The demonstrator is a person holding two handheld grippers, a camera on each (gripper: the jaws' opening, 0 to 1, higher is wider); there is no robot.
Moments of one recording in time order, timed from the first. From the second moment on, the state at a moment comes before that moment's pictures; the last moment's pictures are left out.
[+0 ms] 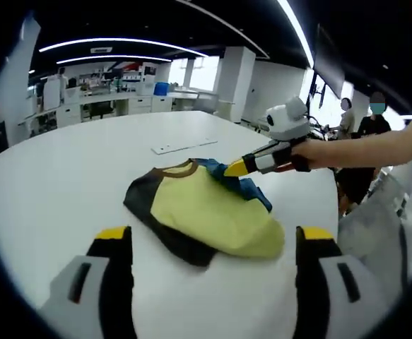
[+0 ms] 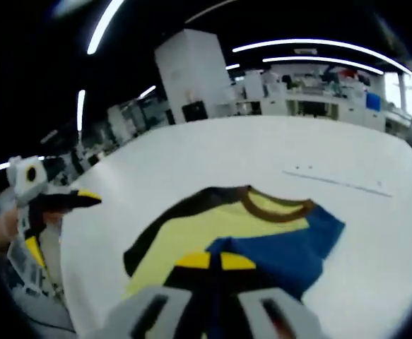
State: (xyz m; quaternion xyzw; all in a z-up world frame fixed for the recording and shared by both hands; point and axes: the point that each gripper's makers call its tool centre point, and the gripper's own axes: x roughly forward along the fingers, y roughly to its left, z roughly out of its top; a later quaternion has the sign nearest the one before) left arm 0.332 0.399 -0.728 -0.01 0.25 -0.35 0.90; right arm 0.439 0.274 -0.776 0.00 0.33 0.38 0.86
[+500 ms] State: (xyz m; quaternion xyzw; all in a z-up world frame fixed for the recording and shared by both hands) left arm 0.332 0.398 -0.730 -0.01 0.25 -0.35 0.90; right arm 0.433 0.266 -0.775 -0.01 0.33 0.39 0.86
